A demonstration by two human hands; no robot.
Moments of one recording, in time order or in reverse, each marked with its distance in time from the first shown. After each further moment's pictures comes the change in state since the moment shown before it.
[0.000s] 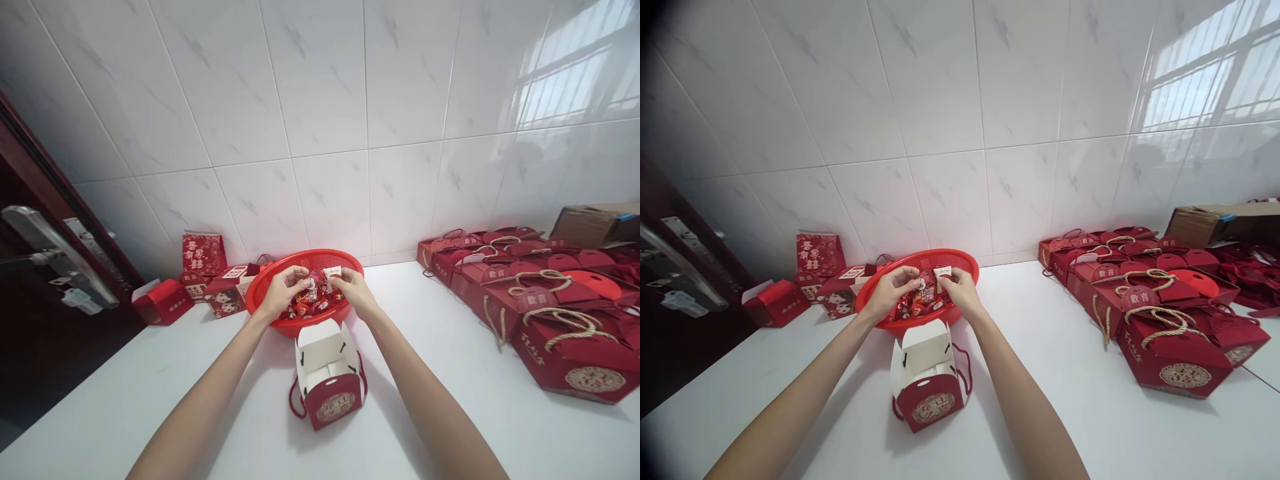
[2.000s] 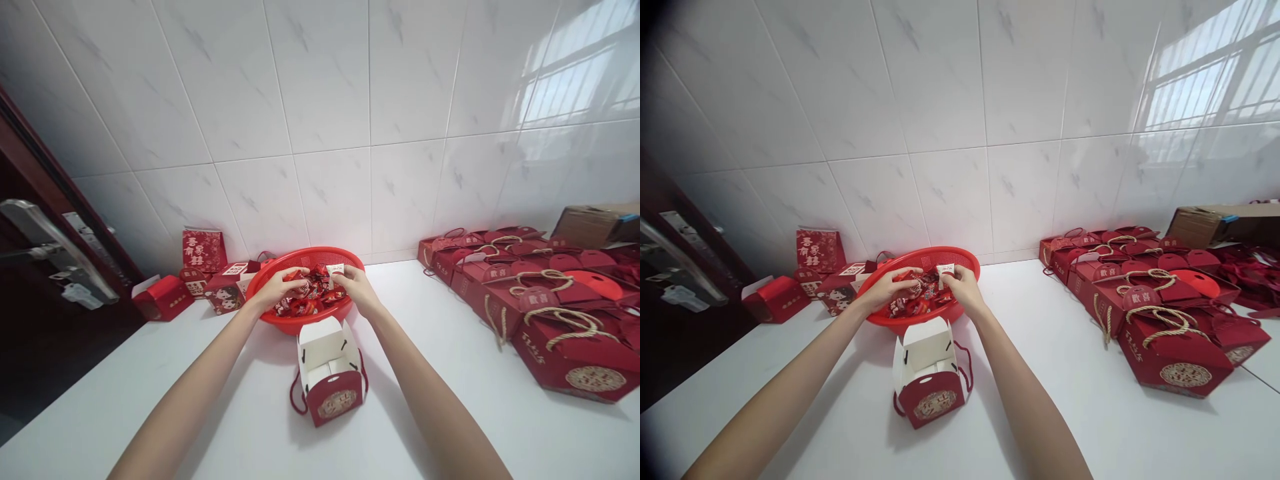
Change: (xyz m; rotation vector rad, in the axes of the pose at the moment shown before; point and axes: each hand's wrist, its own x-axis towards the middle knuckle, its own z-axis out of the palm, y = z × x) left_hand 0.008 -0.001 -0.021 -0.141 -0.174 -0.274; right_hand 0.002 0.003 -0.003 0.003 -0.017 -0.001
